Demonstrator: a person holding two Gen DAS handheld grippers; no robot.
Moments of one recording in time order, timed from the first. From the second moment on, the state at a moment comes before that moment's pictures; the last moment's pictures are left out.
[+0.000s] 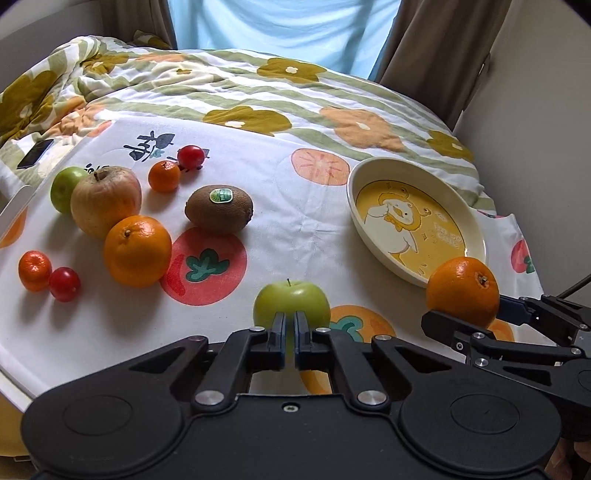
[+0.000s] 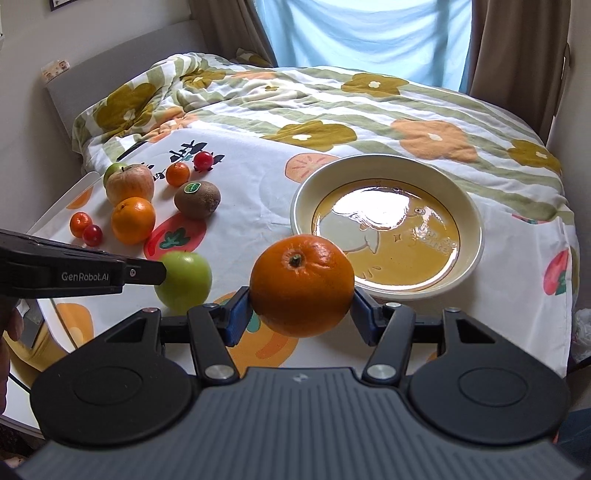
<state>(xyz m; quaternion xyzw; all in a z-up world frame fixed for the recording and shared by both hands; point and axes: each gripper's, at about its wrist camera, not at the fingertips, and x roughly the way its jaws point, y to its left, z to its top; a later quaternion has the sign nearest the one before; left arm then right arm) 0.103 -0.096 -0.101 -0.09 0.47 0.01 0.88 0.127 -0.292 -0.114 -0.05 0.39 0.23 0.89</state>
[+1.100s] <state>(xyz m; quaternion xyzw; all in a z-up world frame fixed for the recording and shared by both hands) 0.130 -0.103 -0.140 -0.04 0.47 -0.01 0.88 0.132 -0.295 -0.142 -0.04 0.41 0.20 0.89</state>
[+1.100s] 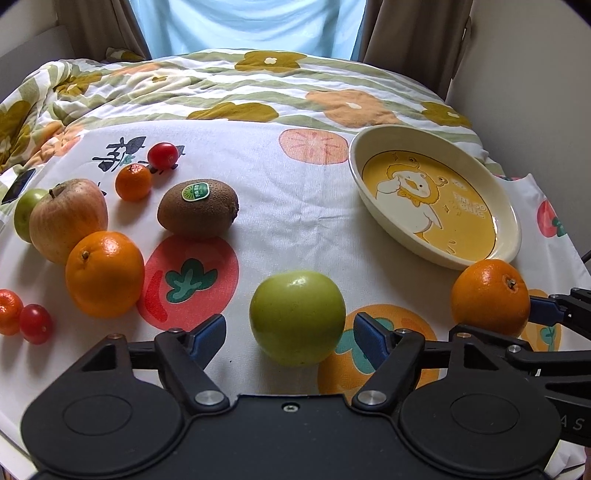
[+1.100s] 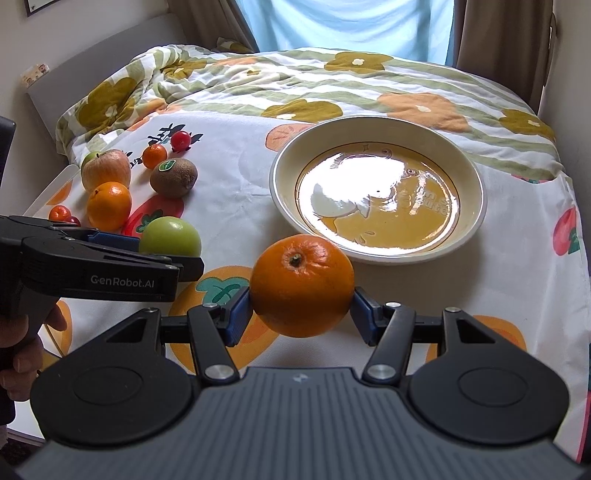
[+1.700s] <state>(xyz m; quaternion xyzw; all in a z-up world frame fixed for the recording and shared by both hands) 0.108 -0.123 -0.082 -0.03 0.42 -0.04 0.91 0.125 -0.314 -0.111 -0.03 0.39 0.20 0.90</state>
